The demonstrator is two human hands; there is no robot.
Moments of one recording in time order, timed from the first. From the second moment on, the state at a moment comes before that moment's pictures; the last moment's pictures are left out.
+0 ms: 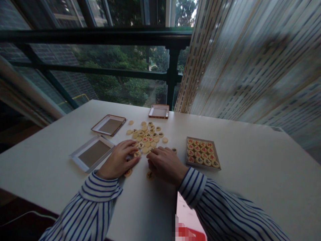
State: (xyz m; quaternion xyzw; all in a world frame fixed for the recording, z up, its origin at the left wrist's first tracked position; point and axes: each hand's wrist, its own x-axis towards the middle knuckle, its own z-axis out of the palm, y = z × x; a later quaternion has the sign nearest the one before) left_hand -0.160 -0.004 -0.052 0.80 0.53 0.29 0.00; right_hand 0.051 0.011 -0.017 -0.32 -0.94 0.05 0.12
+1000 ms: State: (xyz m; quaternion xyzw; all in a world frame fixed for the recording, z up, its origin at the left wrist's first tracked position) left_hand -0.146 -0.011 -0.044 0.67 0.57 0.45 0.16; right_hand 0.053 0.011 -0.016 -0.33 -0.94 0.04 0.12
